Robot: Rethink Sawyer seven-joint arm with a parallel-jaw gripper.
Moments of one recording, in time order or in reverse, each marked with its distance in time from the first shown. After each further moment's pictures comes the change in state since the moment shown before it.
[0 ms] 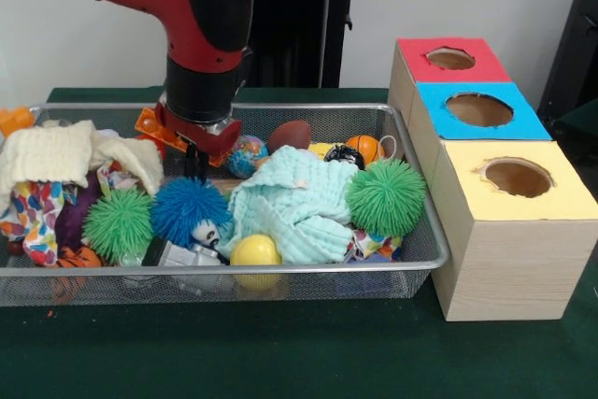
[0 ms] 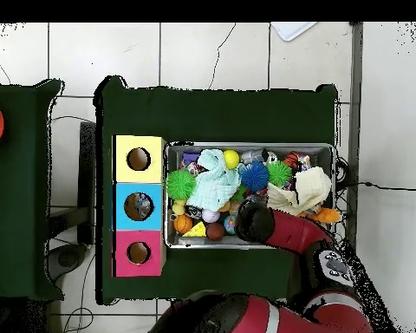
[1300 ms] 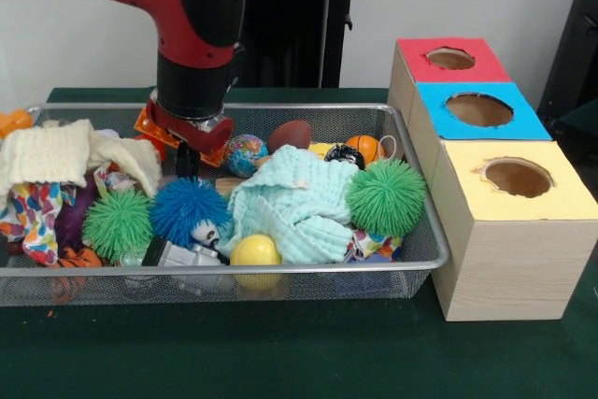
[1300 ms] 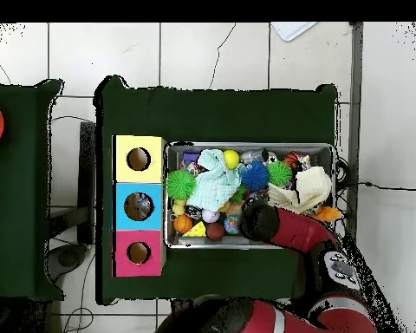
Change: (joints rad) arm -0.010 -0.048 0.001 0.014 0.002 0.028 0.000
